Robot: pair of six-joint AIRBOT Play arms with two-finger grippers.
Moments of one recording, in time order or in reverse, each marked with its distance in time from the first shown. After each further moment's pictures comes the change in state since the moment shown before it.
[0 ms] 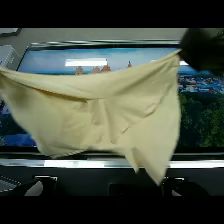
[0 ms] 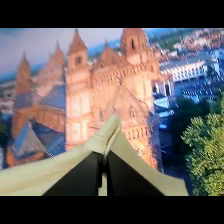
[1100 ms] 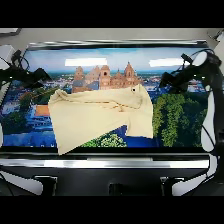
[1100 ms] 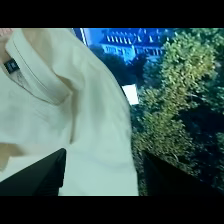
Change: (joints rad) left arm -0.050 -0.700 0.248 0.020 0.077 0.075; right arm -0.427 -0.563 -0.017 0.372 0.051 -0.417
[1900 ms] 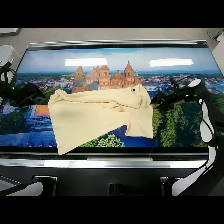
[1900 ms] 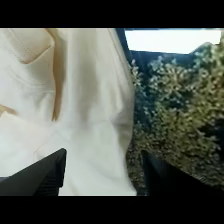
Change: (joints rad) left arm 0.014 0.433 -0.407 0.000 -0.177 -0.008; right arm -0.083 -0.138 -0.285 0.343 -0.096 -0.385
